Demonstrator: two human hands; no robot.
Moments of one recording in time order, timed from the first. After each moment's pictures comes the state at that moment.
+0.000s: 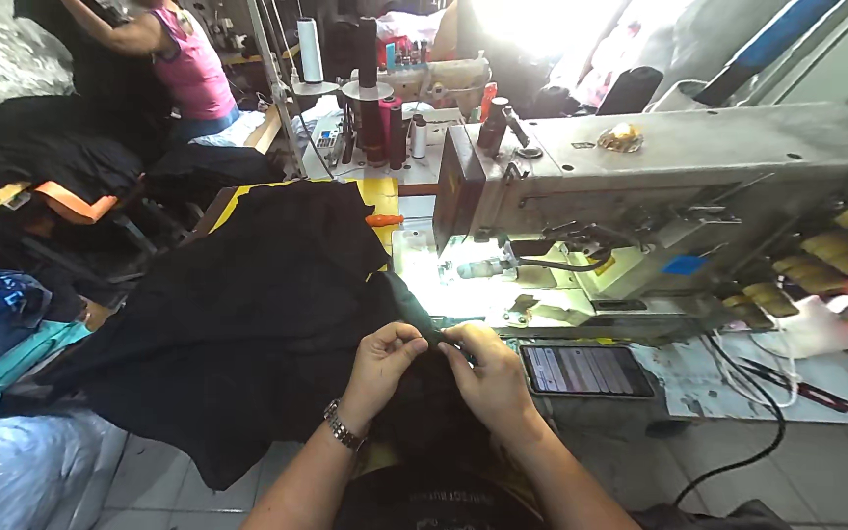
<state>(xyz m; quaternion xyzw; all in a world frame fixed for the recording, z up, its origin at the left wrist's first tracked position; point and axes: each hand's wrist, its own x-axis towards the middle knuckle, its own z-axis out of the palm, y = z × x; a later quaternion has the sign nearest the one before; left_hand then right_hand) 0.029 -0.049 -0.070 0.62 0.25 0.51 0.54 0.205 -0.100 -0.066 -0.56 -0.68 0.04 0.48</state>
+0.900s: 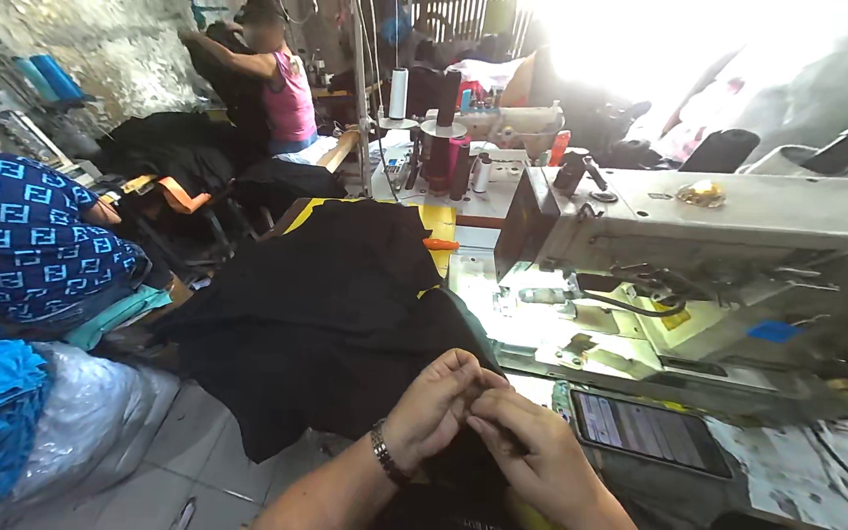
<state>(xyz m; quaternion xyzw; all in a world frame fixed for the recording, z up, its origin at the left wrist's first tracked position) 0.031 -0.094 -0.039 0.38 0.15 0.43 0.81 0.196 -0.137 -0.043 -0.36 -0.79 0.11 0.48</state>
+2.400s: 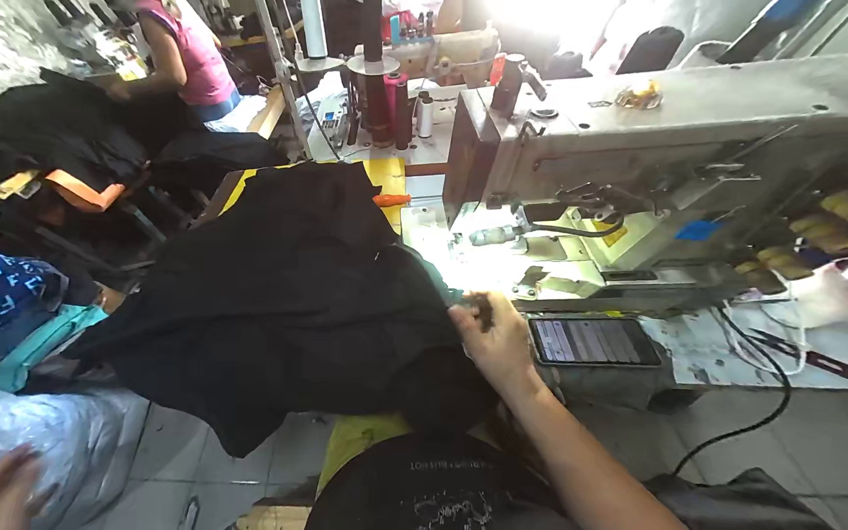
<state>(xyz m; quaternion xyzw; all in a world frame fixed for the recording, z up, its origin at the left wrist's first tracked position) -0.389 -0.187 -0.051 0.41 0.79 0.41 0.20 0.203 -0.097 -0.073 -0.61 -0.62 0.07 0.49</state>
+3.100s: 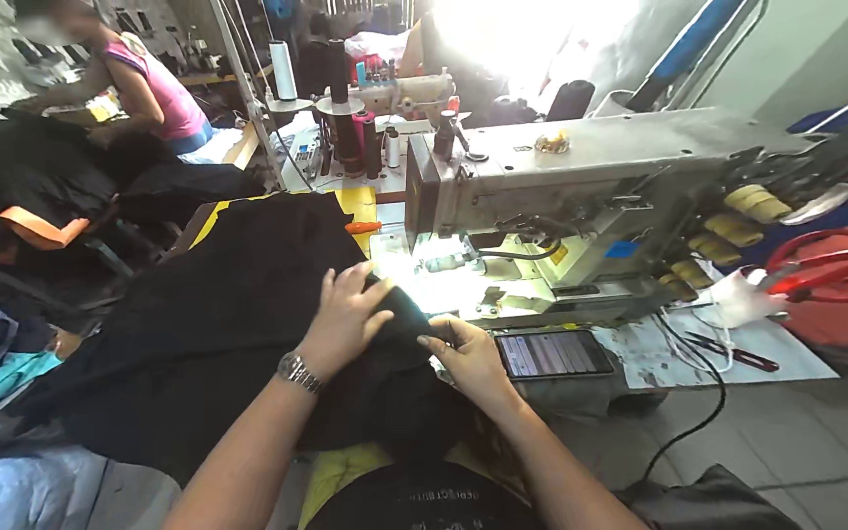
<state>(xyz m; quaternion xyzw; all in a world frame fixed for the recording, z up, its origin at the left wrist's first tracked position) 0.011 0.008 -0.015 0.91 0.35 0.22 0.04 0.217 -0.101 -0.057 -0.55 -0.58 0.29 0.53</state>
